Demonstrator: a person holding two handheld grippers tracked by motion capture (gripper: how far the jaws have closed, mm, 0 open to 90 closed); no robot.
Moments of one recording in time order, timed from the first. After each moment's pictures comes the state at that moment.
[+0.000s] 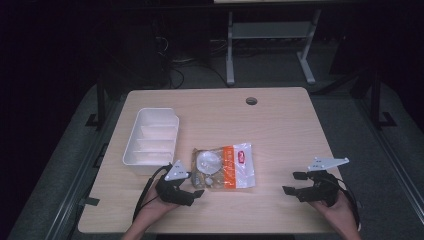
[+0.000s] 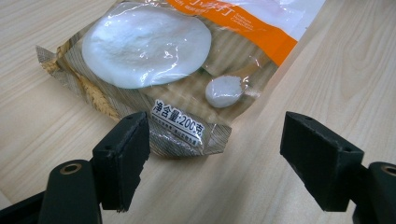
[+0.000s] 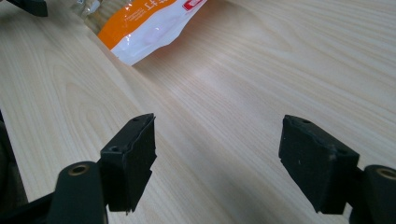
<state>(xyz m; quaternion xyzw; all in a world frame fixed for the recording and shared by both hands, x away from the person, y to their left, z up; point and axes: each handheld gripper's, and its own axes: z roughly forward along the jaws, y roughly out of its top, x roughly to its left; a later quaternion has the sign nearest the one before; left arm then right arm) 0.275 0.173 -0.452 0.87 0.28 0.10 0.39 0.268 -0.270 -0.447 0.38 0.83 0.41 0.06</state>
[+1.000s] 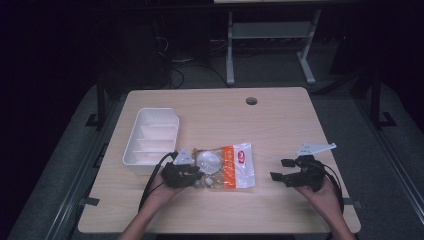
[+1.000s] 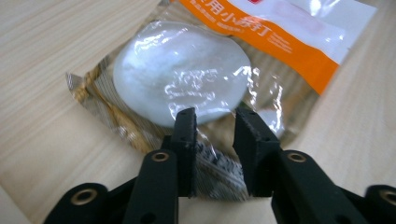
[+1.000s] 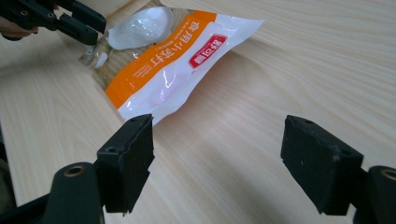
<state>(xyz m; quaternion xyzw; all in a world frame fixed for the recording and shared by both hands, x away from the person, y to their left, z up) 0.312 0.158 -0.443 0.88 0.29 0.11 0.37 0.301 -0.238 -0.429 0.39 0.82 0.43 0.05</state>
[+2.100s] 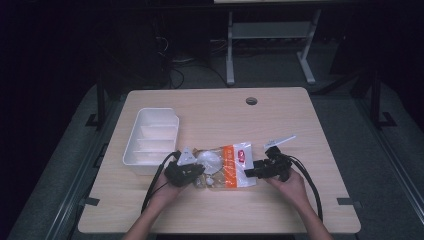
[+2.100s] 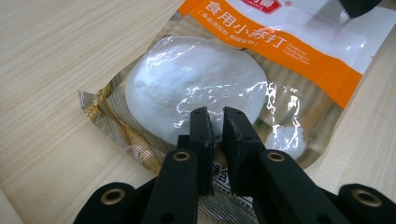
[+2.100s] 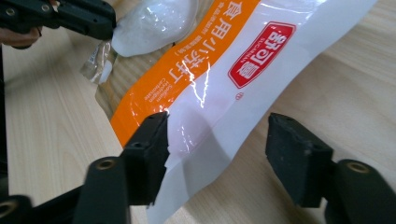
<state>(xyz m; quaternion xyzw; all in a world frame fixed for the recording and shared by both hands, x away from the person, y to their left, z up) 0.311 0.152 -0.448 0.87 0.29 0.14 0.37 0.346 -0.173 -0.462 0.38 0.83 0.41 -0.05</state>
